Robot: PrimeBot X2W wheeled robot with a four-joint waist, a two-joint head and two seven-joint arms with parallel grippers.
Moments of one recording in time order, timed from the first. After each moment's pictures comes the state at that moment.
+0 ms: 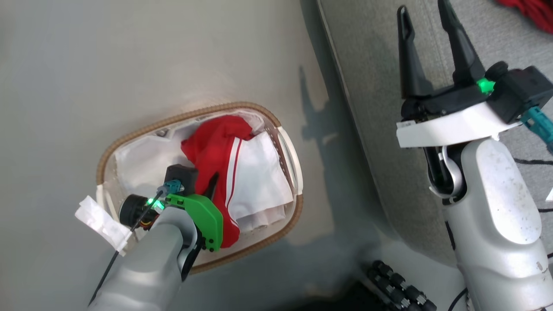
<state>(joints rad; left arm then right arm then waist) -0.72 0.12 -0.91 1.08 -0.75 -0.13 -0.26 -0.61 -0.05 0.12 0.11 0.27 0.13 -0.26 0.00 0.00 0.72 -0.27</state>
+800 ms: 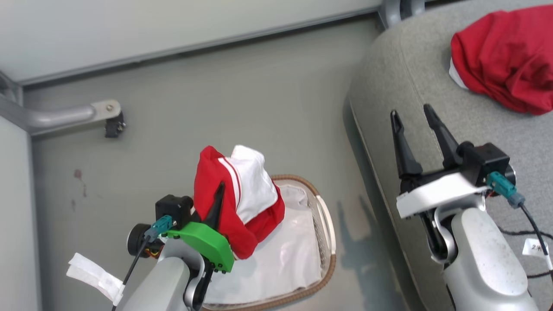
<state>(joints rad) -0.41 0.11 -0.54 0.67 -0.54 -0.10 -0.26 -0.38 -0.05 0.09 0.26 0.22 0.13 -0.26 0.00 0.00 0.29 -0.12</state>
